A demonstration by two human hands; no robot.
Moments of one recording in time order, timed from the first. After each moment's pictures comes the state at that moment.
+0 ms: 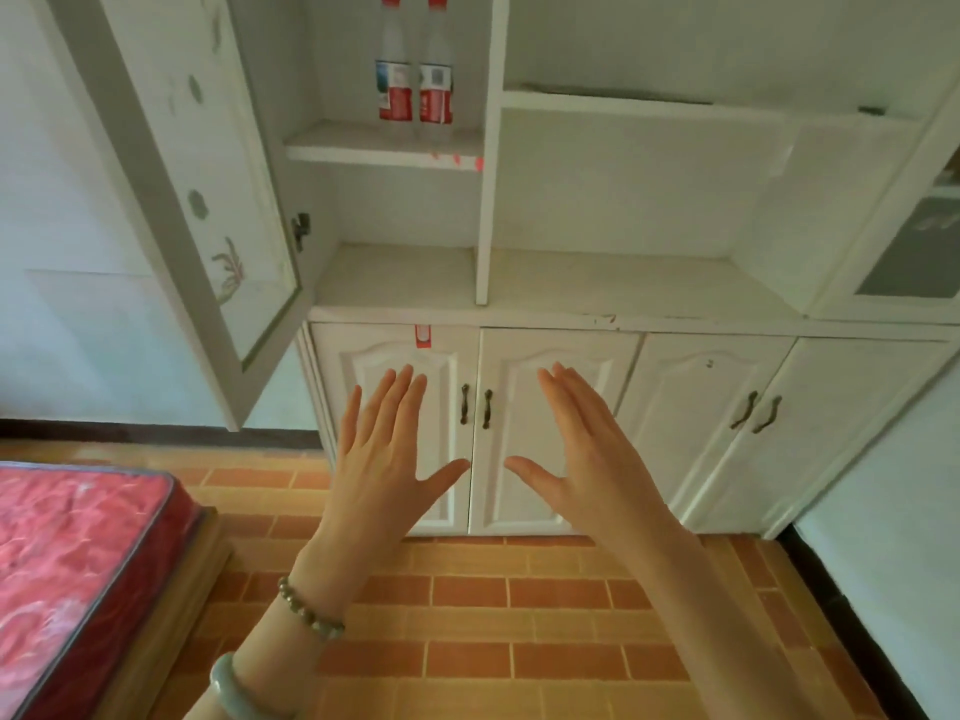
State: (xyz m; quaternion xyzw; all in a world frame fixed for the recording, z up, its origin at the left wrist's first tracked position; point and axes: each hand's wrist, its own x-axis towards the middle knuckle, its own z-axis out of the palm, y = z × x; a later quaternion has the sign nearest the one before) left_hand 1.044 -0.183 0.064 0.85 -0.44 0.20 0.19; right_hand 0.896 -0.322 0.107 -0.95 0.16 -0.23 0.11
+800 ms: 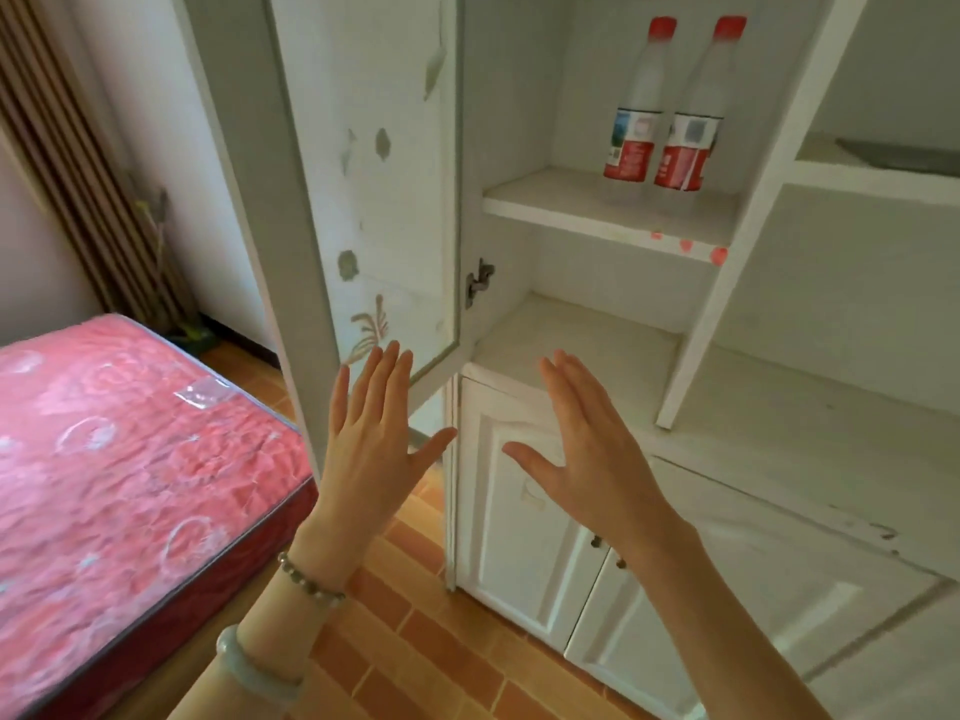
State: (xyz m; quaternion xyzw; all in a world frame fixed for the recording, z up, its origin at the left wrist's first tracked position) left_hand 1.225 -0.220 0.085 0.91 -0.19 0.33 0.13; right_hand 1.160 -0.424 0.129 -0.94 -0.13 -0.24 0.18
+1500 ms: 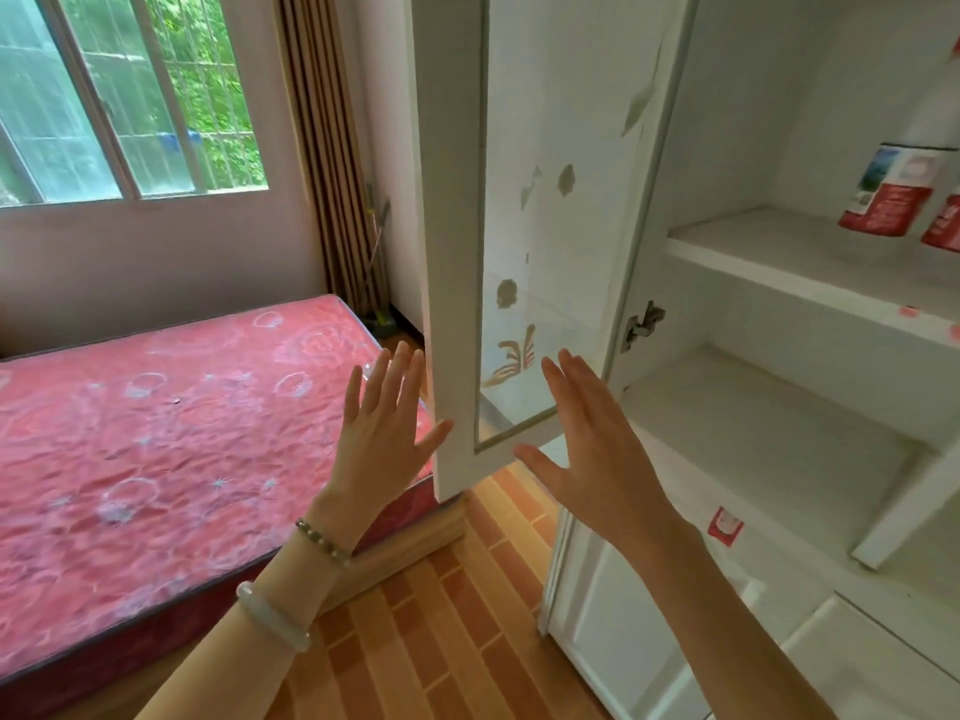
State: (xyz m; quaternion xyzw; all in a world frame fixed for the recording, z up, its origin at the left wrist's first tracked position) left_hand 1.249 -0.120 0.077 0.95 -0.01 0.31 -0.01; right_hand 1.250 -0.353 0.128 -0.89 -0.31 -0.26 0.22
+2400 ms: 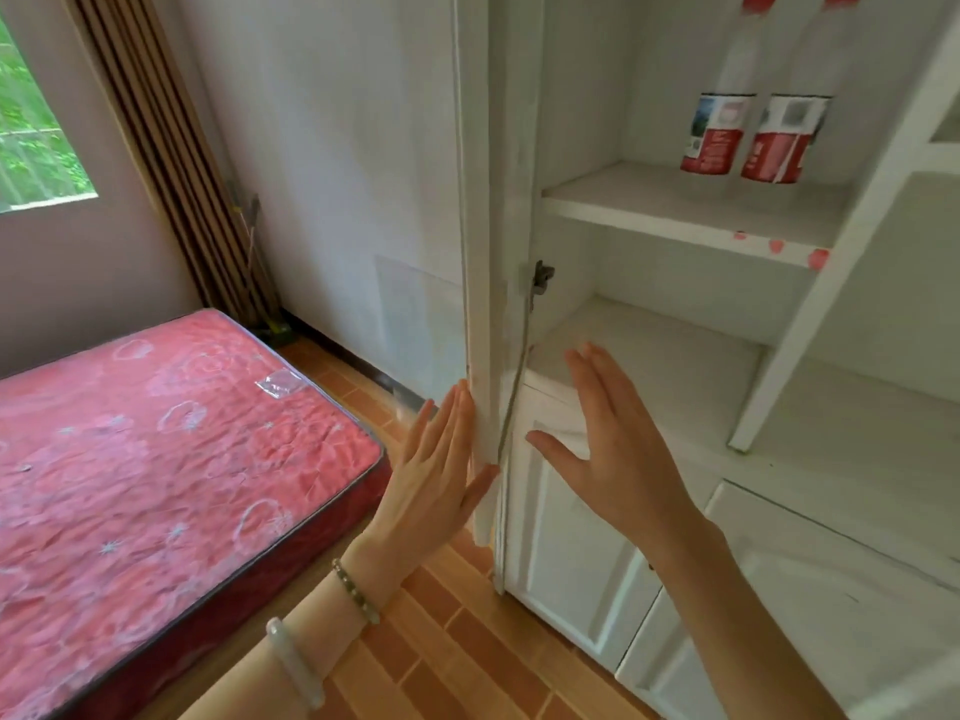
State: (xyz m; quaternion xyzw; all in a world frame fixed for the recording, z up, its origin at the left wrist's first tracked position) left_hand 1.234 -0.222 0.043 0.88 -0.30 0.35 0.14; right_hand 1.197 -0.417 0.123 -0.92 -0.15 -0.29 0.21
